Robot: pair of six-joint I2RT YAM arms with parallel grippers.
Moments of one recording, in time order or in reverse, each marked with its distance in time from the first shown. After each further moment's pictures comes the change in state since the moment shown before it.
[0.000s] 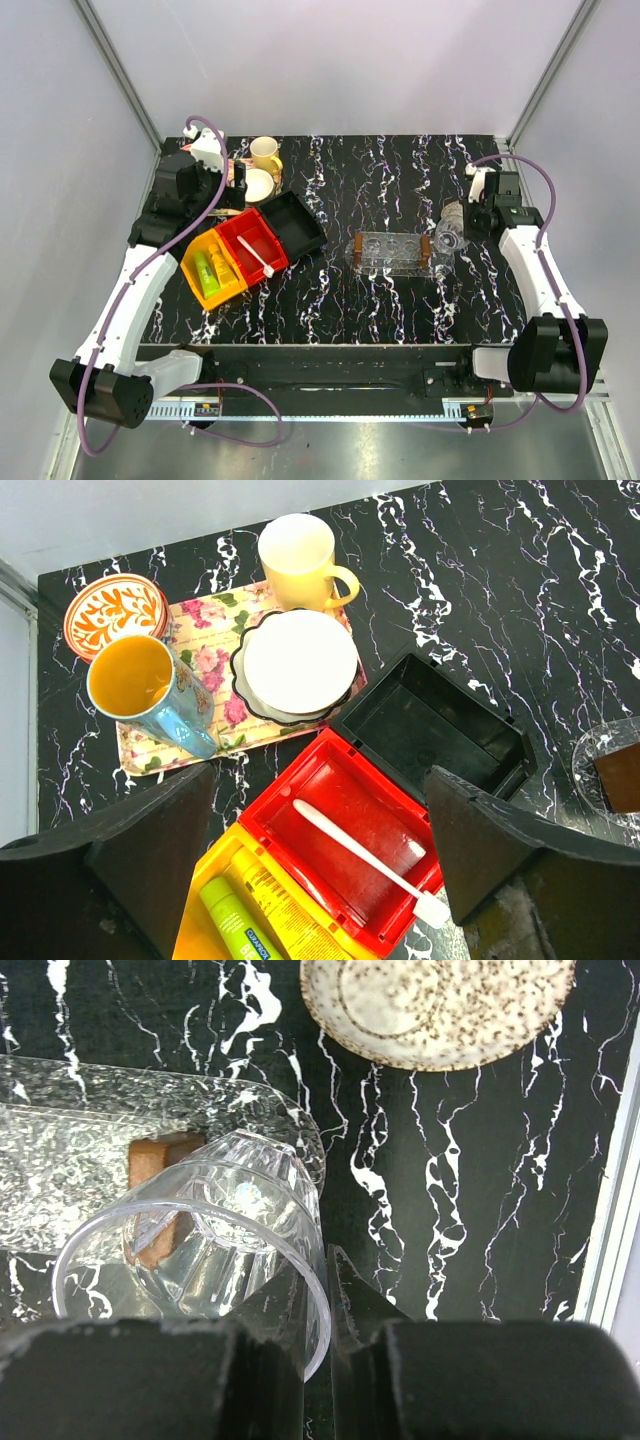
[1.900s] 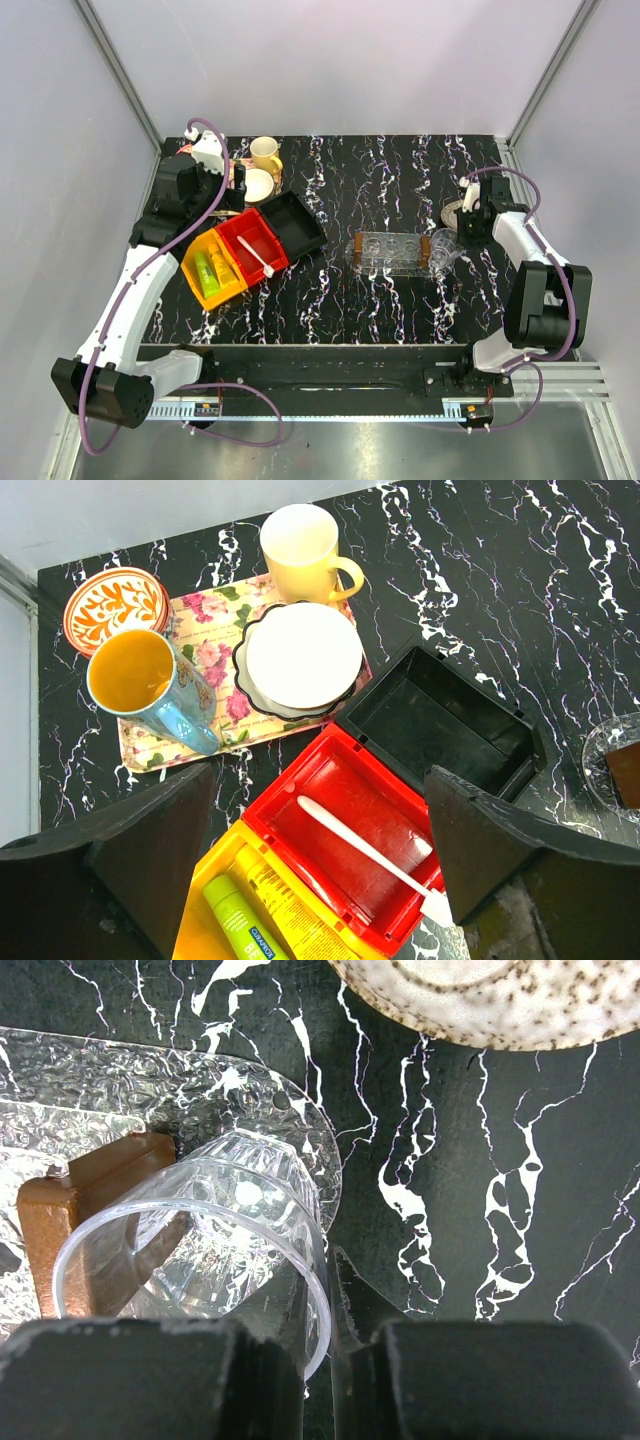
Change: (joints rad) left arm 0.011 0.000 -0.023 0.013 0.006 0.014; right arm -0.082 0.245 -0.046 0.090 -0.118 -0.029
